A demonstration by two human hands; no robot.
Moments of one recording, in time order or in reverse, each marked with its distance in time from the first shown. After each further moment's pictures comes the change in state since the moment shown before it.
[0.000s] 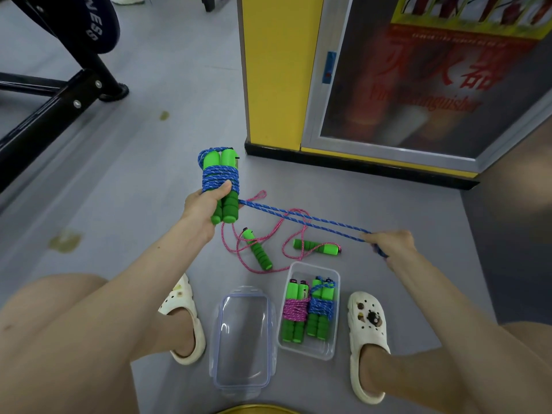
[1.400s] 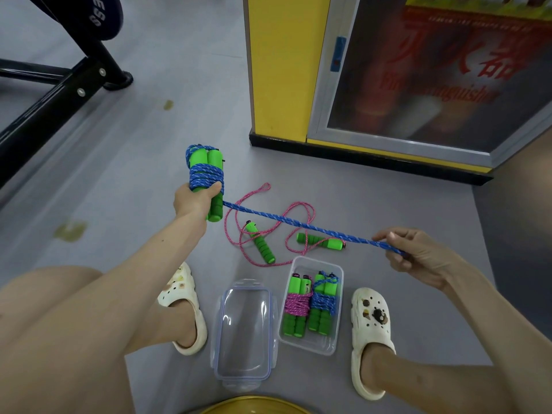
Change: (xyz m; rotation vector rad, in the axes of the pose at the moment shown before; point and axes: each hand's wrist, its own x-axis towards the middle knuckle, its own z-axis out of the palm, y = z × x) left_hand 0.028 -0.015 -0.019 0.273 0.304 0.121; right_hand -0.020 0.004 -0.052 0.235 -0.757 -0.125
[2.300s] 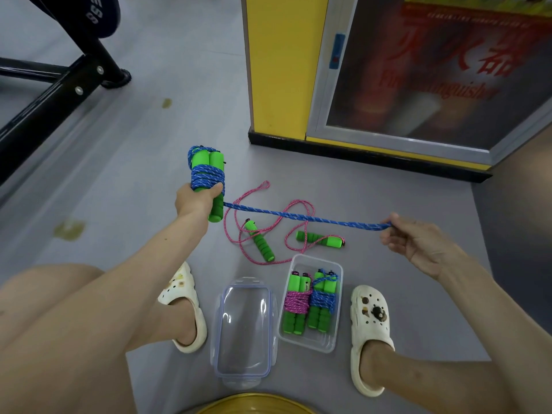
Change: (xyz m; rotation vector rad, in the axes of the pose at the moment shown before) left_hand -0.005 0.000 0.004 0.067 0.017 -0.001; right_hand 0.012 -0.004 -0.001 0.201 0.295 -0.034
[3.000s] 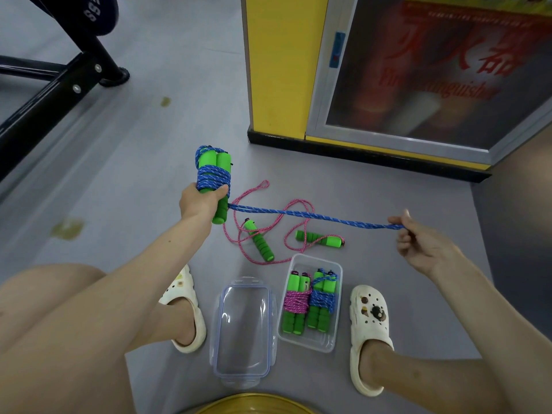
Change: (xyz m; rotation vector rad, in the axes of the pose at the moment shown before) left_hand -0.014 0.003 0.005 0.046 -0.030 0.045; right_hand 0.009 0.005 -0.002 0.142 0.212 0.098
